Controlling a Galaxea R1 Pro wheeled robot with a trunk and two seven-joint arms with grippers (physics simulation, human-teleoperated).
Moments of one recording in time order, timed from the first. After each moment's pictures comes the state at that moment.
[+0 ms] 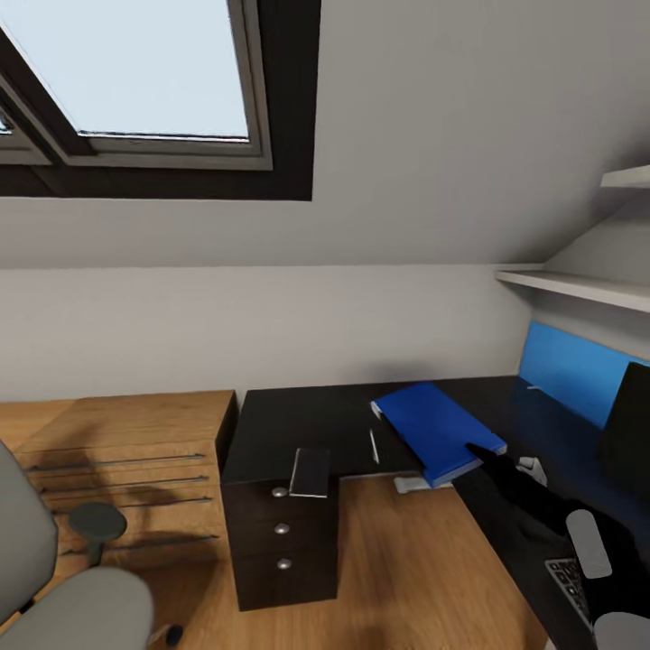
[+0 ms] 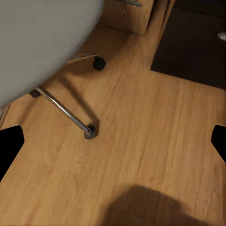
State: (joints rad) left arm -0.02 0.05 0.07 -0.24 0.32 -0.54 0.03; right arm -0.50 -0.16 -0.55 -0.92 -0.55 0.74 0.55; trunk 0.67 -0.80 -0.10
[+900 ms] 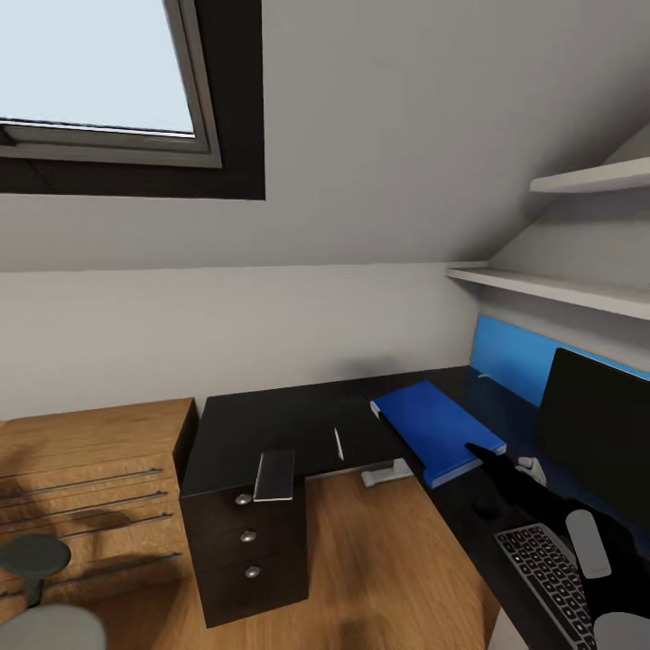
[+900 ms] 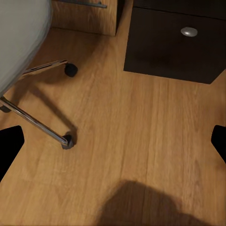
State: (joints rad) left arm -0.02 0.05 0.07 -0.24 0.32 -0.55 0.03; right arm -0.51 -0.16 -0.55 -0.92 -0.55 0.75 0.56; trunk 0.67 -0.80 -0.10
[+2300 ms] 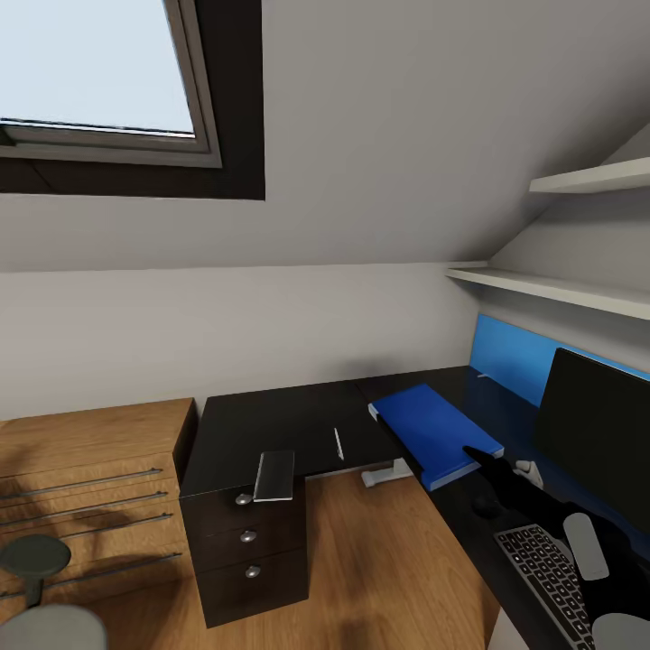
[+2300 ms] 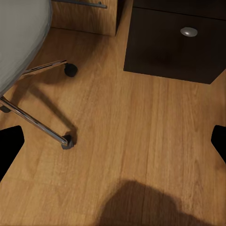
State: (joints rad) left arm -0.02 0.04 0.07 -0.24 0.32 -0.55 0.03; right arm -0.51 -0.16 -0.55 -0.89 -0.55 0.74 0.57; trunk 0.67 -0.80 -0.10
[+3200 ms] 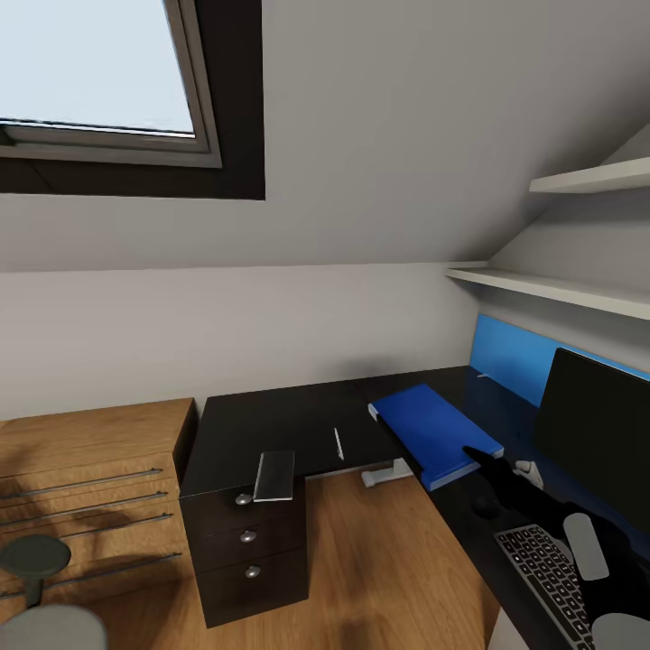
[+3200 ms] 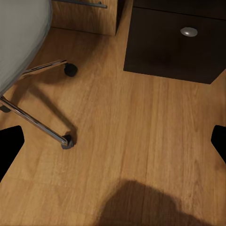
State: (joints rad) left arm -0.02 0.04 0.07 -0.24 0.32 -0.55 0.03; right arm -0.51 -0.16 -0.55 -0.89 -0.55 0.75 0.56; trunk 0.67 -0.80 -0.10
